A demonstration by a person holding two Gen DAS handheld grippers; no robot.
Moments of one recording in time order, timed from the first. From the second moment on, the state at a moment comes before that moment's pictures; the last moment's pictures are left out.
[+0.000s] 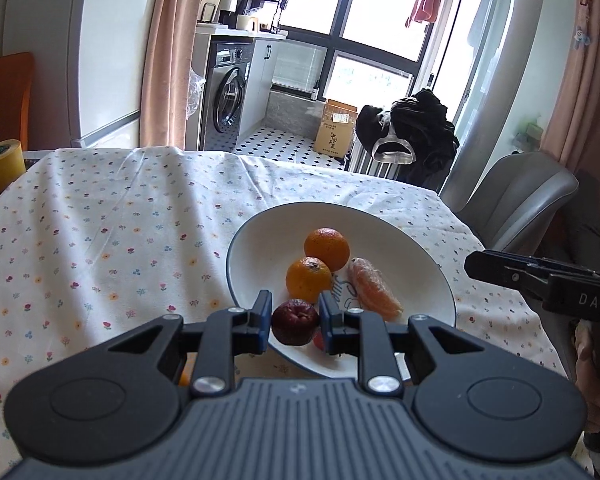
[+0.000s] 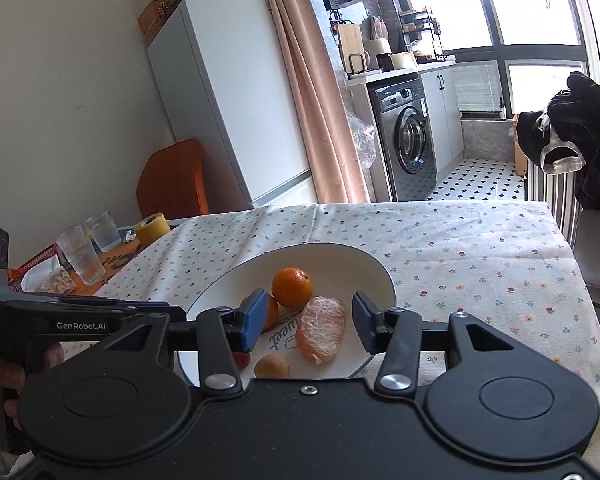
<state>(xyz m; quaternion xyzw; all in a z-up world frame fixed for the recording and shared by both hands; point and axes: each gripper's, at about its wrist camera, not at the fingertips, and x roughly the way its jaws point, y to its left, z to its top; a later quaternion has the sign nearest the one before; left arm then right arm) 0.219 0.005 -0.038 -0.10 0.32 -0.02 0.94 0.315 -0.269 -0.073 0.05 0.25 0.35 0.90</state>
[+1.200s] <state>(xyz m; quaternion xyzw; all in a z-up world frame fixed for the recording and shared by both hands) 0.158 0.000 -0.019 -0.08 0.29 0.01 0.95 0.248 -0.284 -0.076 0.03 0.25 0.33 0.91</state>
